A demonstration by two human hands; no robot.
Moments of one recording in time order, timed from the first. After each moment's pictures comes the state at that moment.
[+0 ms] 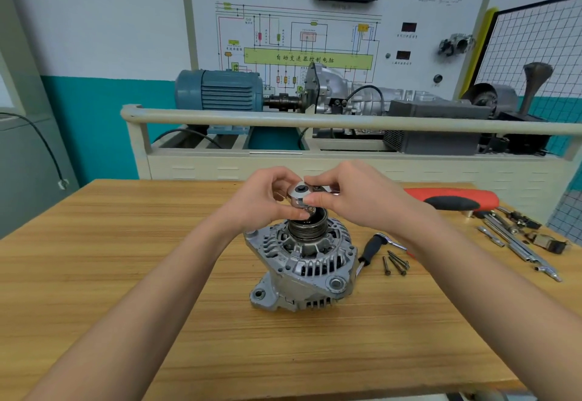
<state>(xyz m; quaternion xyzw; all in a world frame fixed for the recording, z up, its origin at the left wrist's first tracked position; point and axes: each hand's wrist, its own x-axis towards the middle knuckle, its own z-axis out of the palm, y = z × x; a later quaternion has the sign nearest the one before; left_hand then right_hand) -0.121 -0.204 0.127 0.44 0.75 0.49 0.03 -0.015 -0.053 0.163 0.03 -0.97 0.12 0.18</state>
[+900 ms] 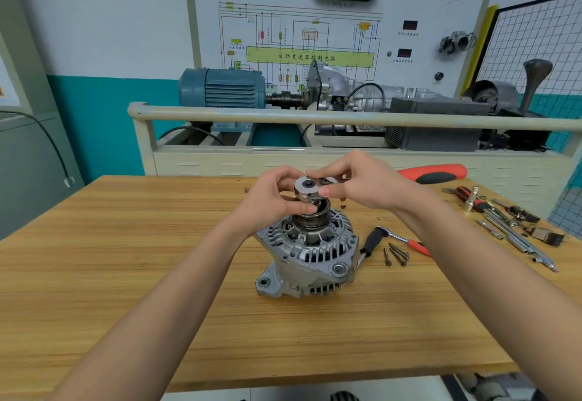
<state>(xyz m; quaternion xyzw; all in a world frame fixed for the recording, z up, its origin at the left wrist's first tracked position) -0.116 -0.201 0.108 0.40 0.71 0.57 0.06 -0.020 -0.043 0.165 0.00 -0.97 0.21 0.12</state>
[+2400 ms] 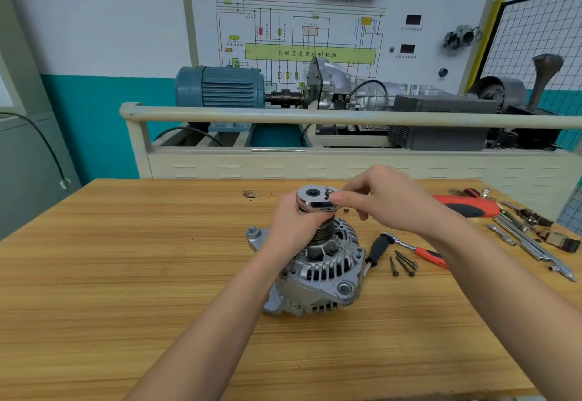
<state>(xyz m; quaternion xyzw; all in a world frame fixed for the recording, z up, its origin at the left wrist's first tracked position) -0.097 -0.158 0.085 0.32 0.68 0.66 0.04 -0.017 -0.022 0.150 -0.02 -0.97 0.16 0.18</state>
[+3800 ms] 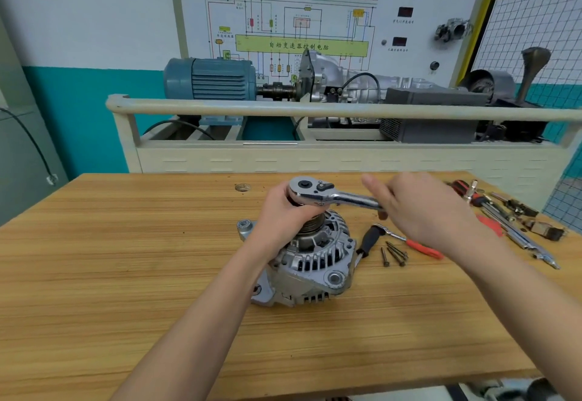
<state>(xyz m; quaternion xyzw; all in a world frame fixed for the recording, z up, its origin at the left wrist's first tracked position) -0.104 -0.162 0.080 0.35 0.67 0.66 0.06 0.025 -0.013 0.139 -0.13 -0.97 0.05 0.22</state>
